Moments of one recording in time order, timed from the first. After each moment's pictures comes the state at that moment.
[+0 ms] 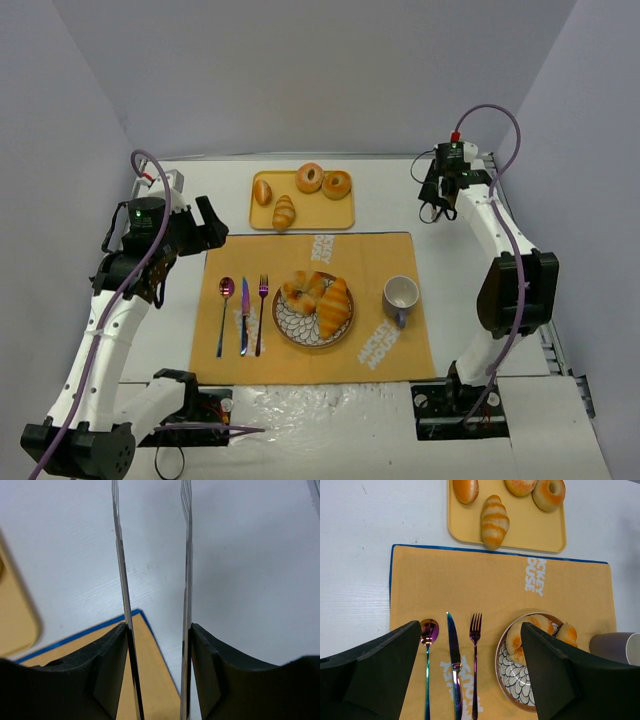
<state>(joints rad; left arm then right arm) -0.14 0.98 1.12 -0.67 0.11 -0.35 0.10 1.74 1.49 -0.60 0.27 0.40</state>
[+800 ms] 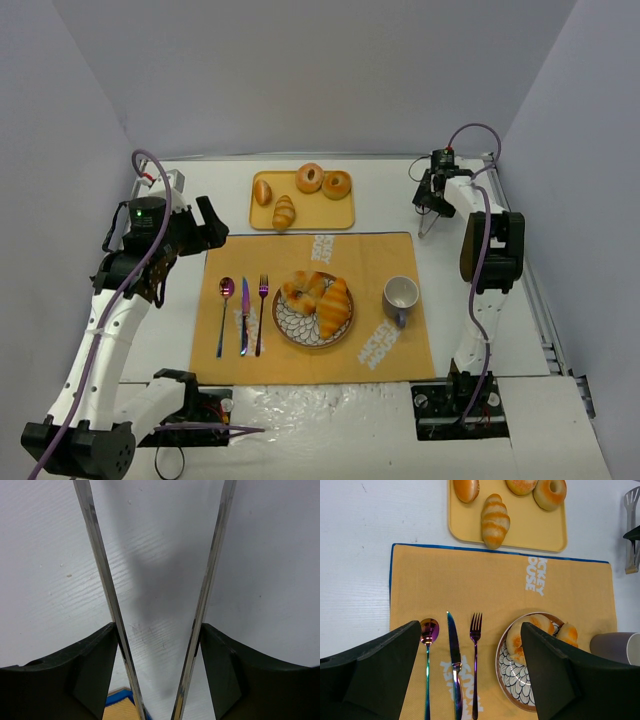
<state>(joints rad) -0.14 0.98 1.12 -0.67 0.11 -0.35 0.01 2.17 1.69 -0.52 0.21 0.41</state>
